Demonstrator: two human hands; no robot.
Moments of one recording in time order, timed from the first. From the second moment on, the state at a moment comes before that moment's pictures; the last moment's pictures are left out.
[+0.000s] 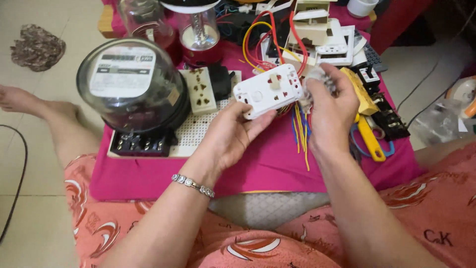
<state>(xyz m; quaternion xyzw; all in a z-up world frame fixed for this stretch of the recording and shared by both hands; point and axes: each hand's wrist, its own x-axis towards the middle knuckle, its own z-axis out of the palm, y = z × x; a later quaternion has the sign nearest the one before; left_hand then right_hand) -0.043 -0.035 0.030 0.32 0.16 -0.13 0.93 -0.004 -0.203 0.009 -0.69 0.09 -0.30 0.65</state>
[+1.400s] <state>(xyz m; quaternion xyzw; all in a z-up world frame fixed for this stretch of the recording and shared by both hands) -0.040 0.007 -0.036 0.72 -0.11 0.04 0.69 -0.029 -0.183 0.011 -0.85 -0.12 -0.28 0.42</state>
